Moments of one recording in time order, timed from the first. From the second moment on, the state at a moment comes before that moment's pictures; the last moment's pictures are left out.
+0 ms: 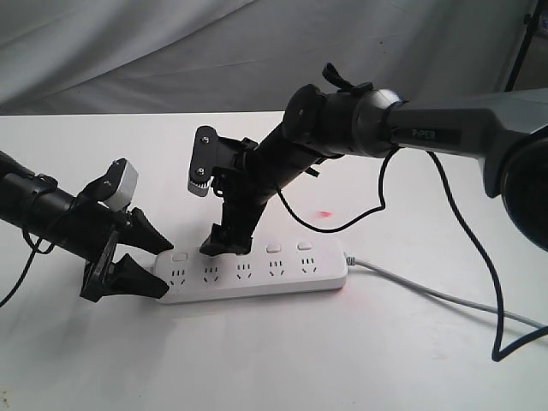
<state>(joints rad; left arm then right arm) 0.00 2.11 -1.09 -1.02 1.02 2.09 0.30 2.30 -1.70 0.67 0.66 -1.47</state>
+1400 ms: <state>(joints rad) 0.00 2.11 -1.09 -1.02 1.02 2.09 0.34 2.28 -1.67 0.51 0.58 -1.44</state>
